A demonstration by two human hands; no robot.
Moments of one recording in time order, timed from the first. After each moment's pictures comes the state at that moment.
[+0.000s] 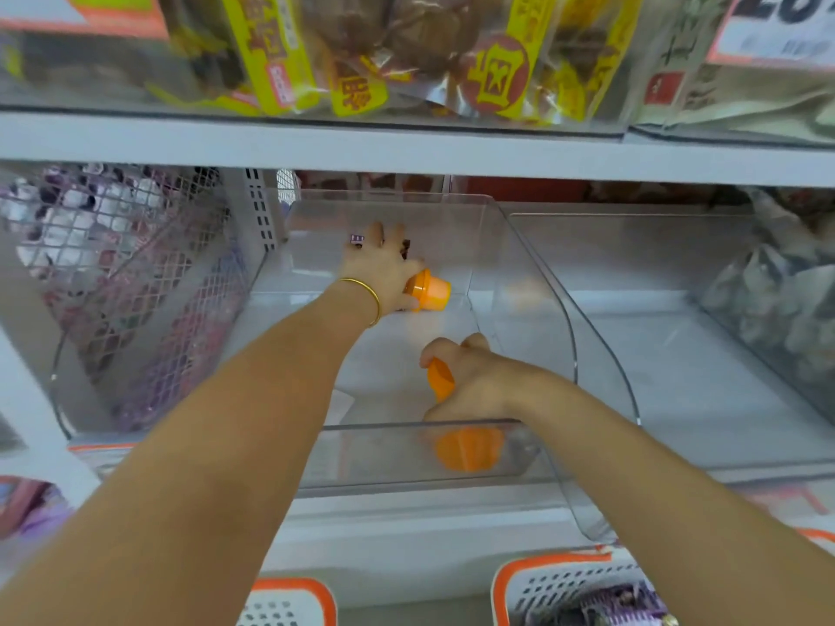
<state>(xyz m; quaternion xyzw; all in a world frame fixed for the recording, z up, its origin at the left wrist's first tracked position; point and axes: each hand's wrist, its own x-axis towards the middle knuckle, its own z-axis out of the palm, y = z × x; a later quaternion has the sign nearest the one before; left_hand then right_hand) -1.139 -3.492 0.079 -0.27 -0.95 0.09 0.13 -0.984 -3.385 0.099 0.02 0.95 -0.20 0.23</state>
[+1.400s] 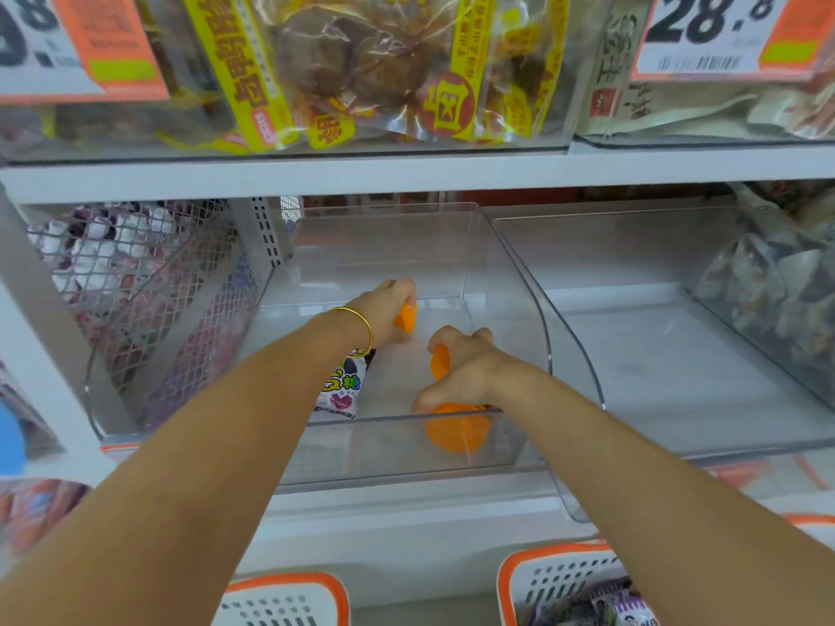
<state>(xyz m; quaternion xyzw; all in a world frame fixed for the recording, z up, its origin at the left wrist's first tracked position) -1.117 -3.503 0.064 -0.29 -0.94 -0.16 -0.06 -0.990 -3.379 0.090 0.07 0.94 -0.29 0.17</state>
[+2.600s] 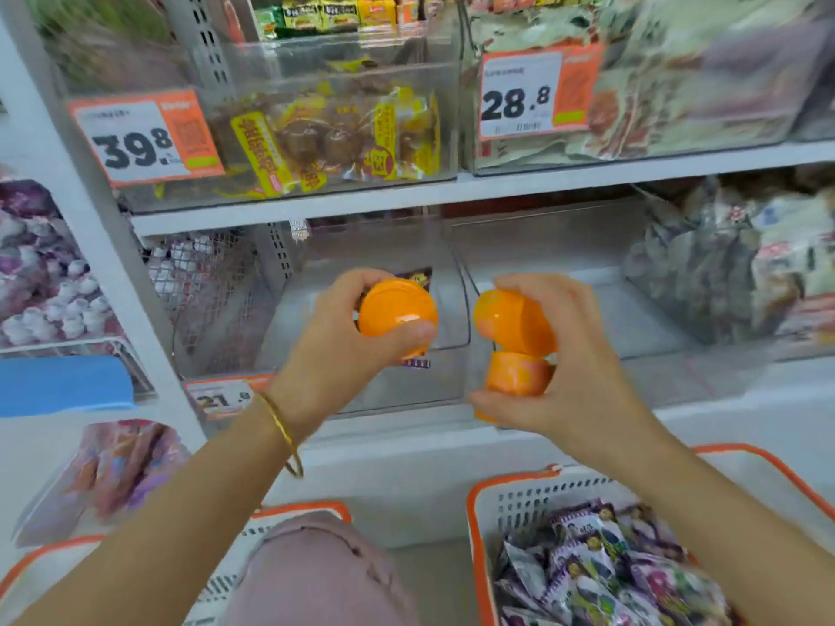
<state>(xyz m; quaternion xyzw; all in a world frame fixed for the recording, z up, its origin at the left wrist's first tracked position) -0.855 -3.522 0.180 -0.21 -0.81 -0.54 0.05 -0.781 -3.334 0.148 -0.12 0.85 -0.44 -0.26</state>
